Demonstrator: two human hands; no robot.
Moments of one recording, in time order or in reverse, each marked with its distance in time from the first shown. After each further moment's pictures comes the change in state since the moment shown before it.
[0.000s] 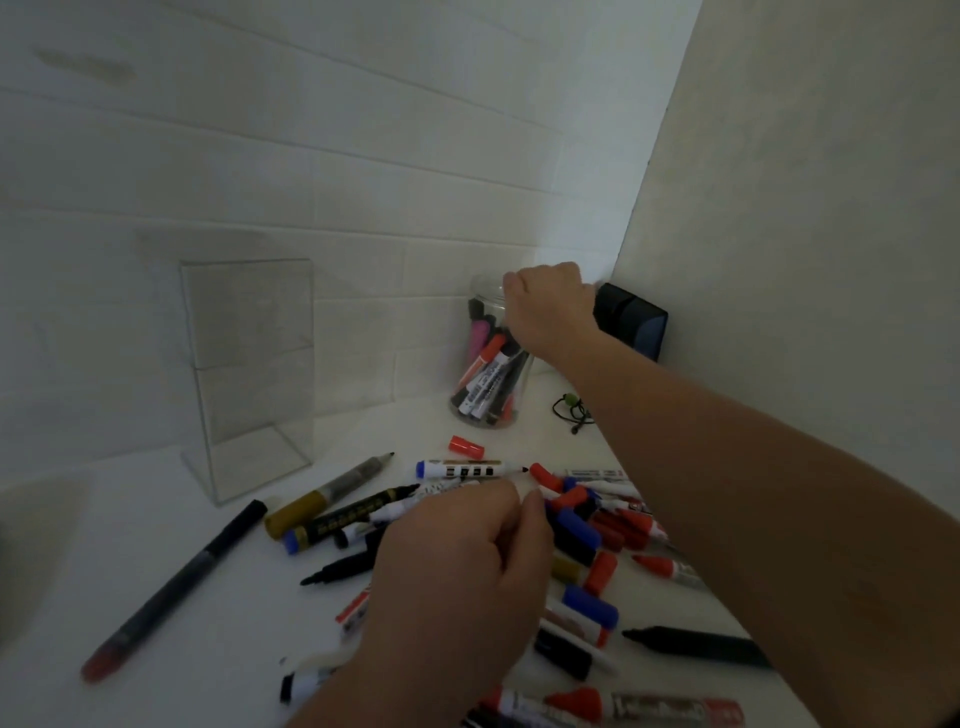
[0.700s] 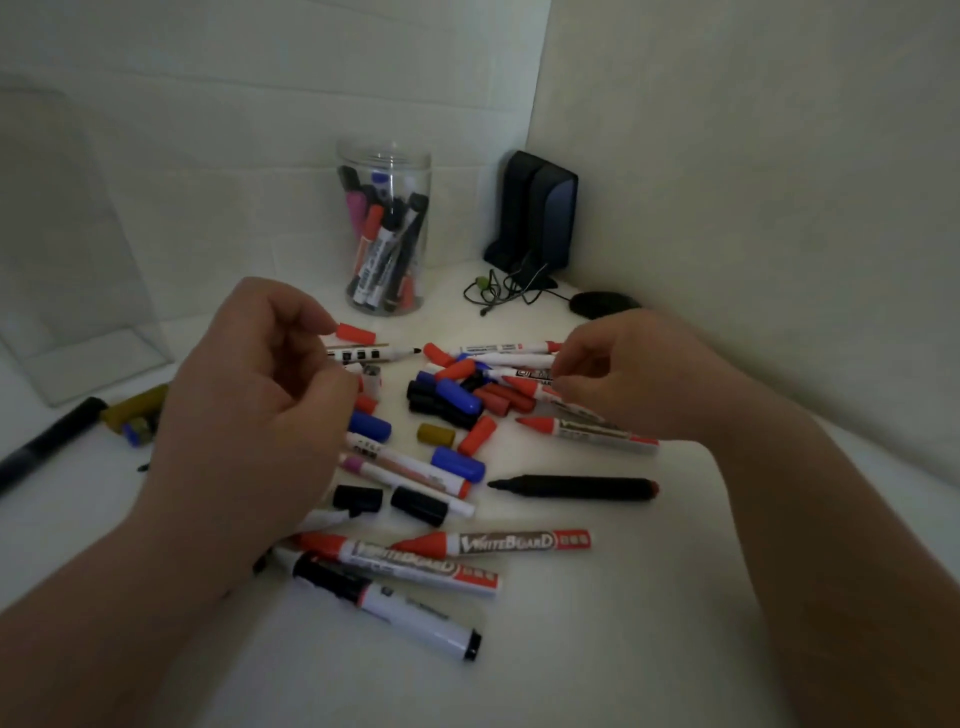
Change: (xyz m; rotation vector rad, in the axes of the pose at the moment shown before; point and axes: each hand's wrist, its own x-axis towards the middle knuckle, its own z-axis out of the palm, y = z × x) left_hand -0.005 0.027 0.004 -0.167 0.064 -0.173; right_hand -0.232 0.114 -0.023 0.578 -0.366 0.123
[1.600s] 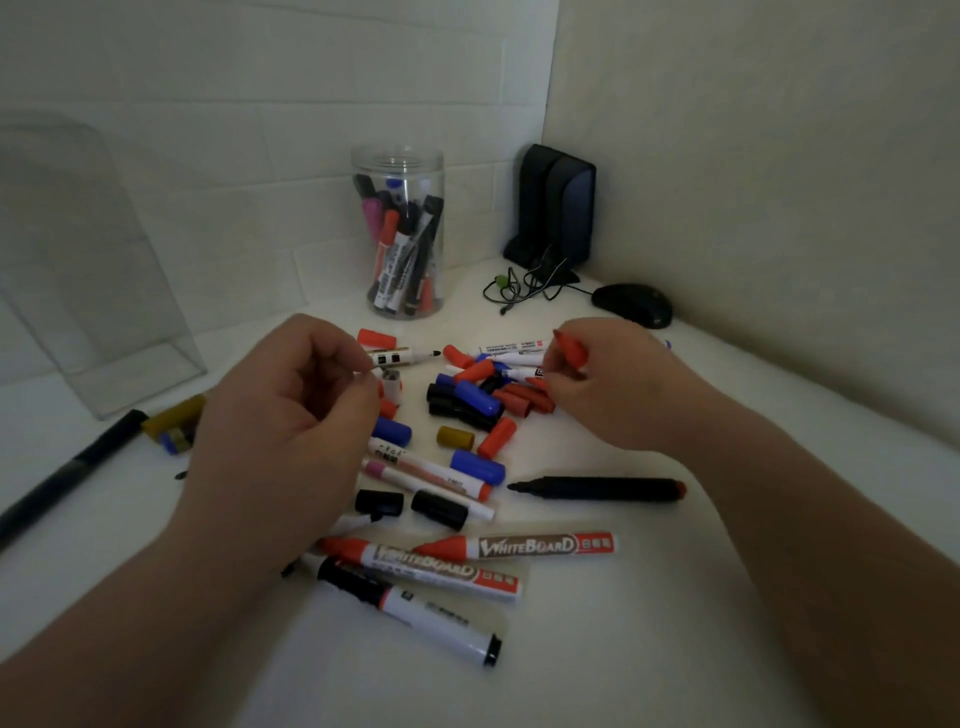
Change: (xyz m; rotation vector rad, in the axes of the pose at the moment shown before) left_hand -0.004 0.002 0.003 0.093 0.012 -0.008; right_hand 0.012 -0.013 0.027 0.037 0.062 0.018
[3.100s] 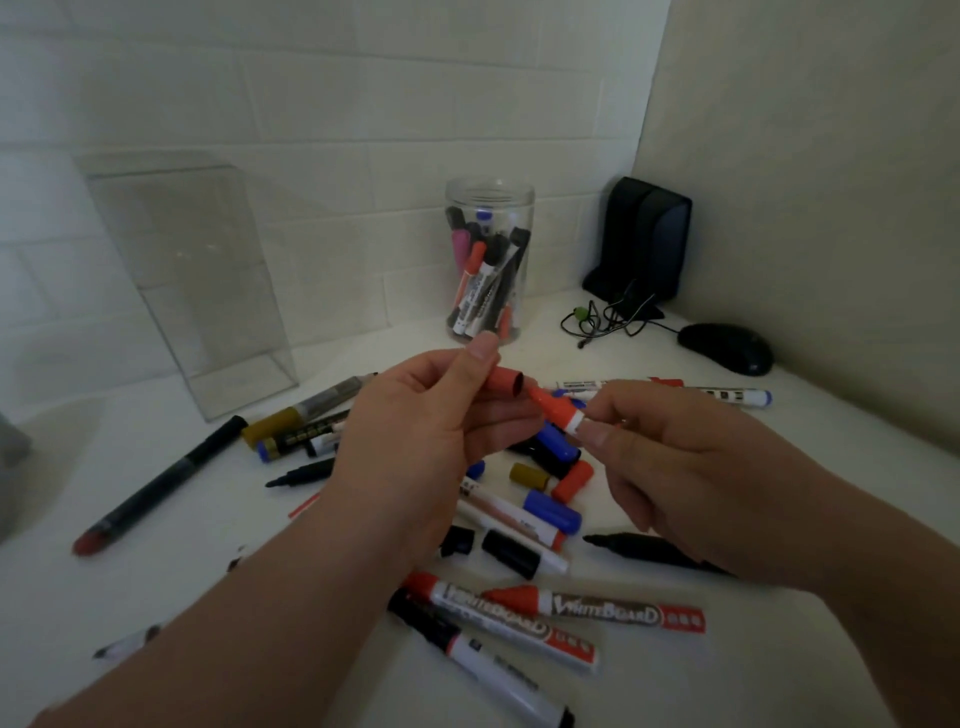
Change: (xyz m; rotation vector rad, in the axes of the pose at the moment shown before) left_hand 0.025 0.006 0.029 -0.861 -0.087 -0.523; right_hand -0.035 -0.044 -0.015 0.494 -0.294 -0.088
